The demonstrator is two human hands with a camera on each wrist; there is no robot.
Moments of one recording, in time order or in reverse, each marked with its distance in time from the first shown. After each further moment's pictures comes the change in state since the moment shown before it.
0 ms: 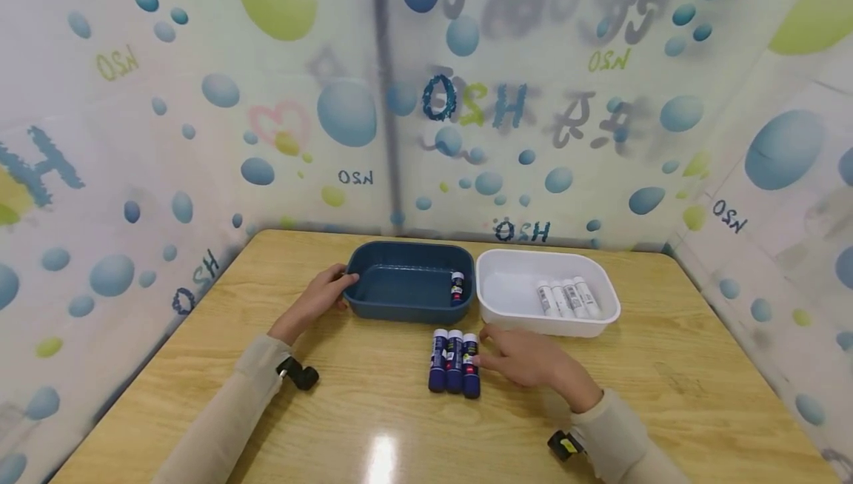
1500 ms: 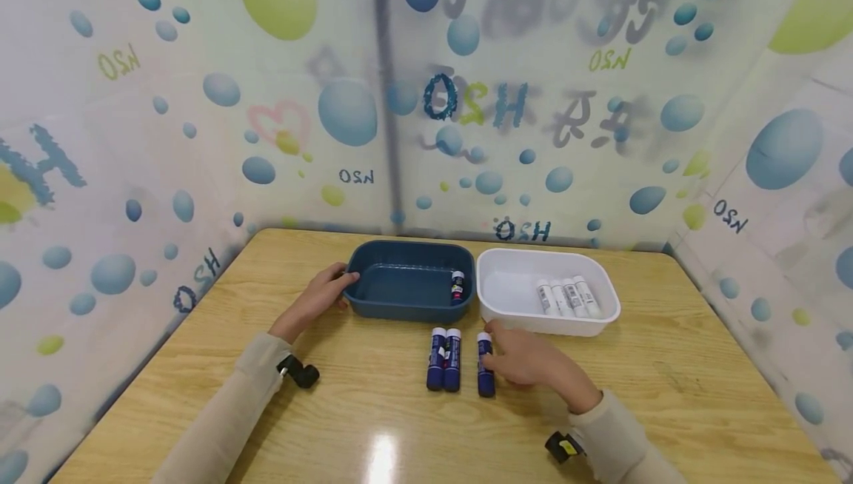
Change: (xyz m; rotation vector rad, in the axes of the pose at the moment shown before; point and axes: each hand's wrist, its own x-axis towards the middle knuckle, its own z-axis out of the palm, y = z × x) left_hand 0.000 -0.001 -0.001 -0.001 -0.006 -0.014; right_hand -0.002 -0.008 0.002 0.125 0.000 0.141
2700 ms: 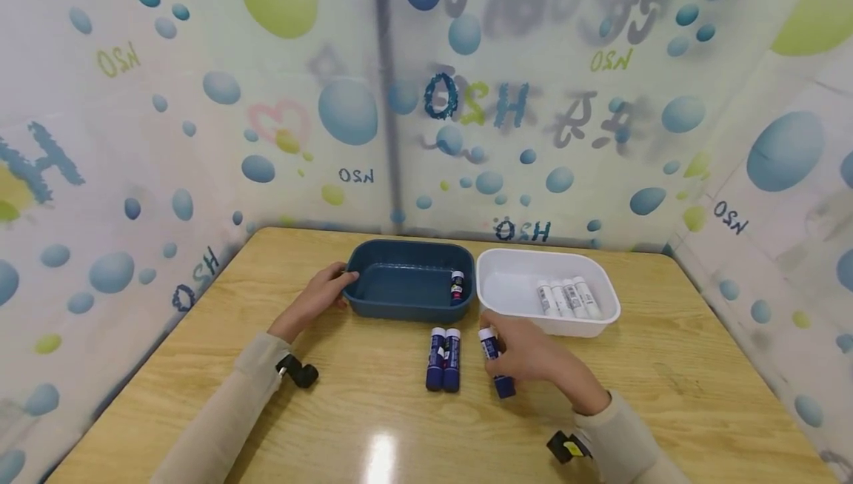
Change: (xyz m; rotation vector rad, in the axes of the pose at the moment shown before) left_hand -0.004 0.002 0.001 -0.008 -0.002 -0.004; right_hand -0.008 -0.013 -0.014 0.081 -0.005 -0.063
